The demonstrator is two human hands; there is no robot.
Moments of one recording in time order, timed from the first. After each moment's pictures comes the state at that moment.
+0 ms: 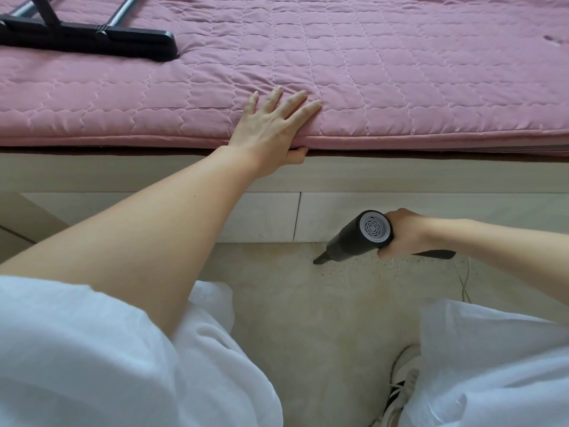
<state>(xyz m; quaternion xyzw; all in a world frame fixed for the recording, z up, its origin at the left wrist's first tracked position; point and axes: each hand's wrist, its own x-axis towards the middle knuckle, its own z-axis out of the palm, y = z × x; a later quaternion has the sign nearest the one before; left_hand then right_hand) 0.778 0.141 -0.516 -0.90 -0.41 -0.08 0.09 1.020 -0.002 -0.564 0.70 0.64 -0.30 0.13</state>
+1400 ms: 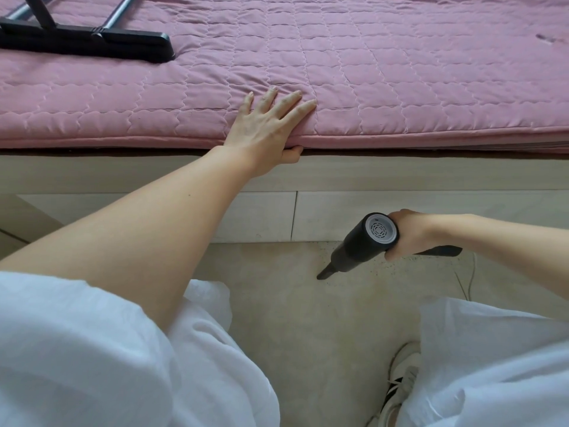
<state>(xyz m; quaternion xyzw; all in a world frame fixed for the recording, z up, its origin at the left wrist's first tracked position) 0.778 0.143 -0.517 -0.90 -0.41 -0.09 0.09 1.028 -0.008 -0.557 0.69 0.63 -0.30 0.16</state>
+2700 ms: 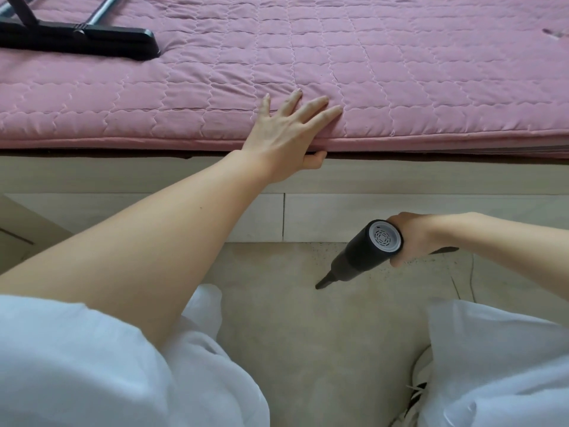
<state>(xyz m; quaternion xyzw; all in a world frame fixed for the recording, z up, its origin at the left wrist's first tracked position) 0.830 0.123 -0.512 -0.91 -0.39 -0.09 0.08 1.059 -0.002 -0.556 0.66 0.66 -0.31 0.21</state>
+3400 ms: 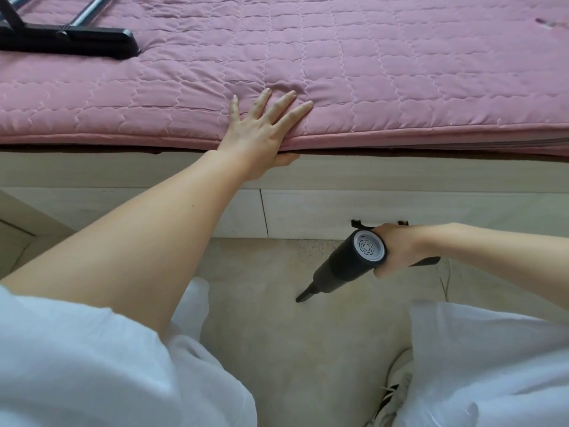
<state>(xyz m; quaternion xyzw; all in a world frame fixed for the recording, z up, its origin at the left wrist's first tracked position) 0.852 0.120 -0.520 -0.89 -0.45 -0.04 0.07 1.094 -0.021 -0.575 0.61 0.69 -0.34 0.20</state>
